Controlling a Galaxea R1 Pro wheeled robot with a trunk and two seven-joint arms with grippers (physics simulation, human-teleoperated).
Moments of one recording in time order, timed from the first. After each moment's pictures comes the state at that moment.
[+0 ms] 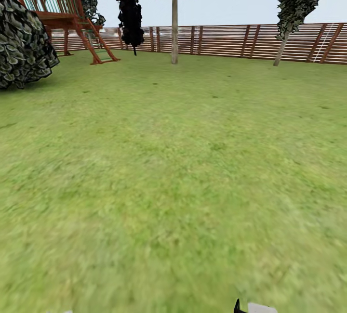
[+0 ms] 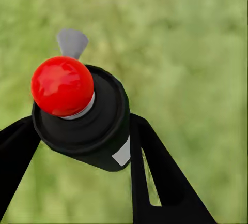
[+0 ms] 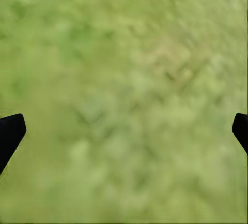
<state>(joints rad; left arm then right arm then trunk) -0.27 0.16 0.55 -0.16 -0.27 -0.50 0.00 -0.36 0.06 0.07 -0.03 0.07 -0.63 -0.55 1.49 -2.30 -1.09</state>
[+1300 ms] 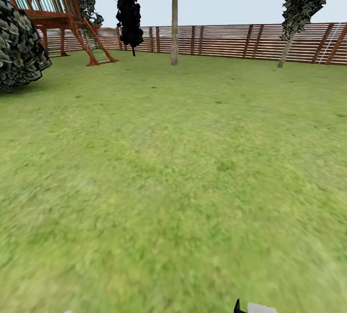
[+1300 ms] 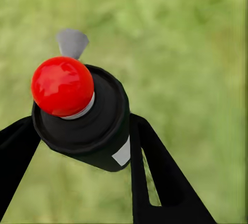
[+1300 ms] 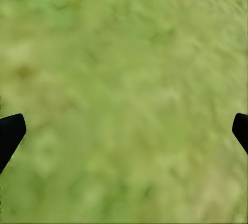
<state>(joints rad) -0.27 0.16 0.55 -0.16 -0.27 -0.50 0.00 -0.36 0.06 0.07 -0.03 0.07 -0.63 -0.55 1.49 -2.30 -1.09</state>
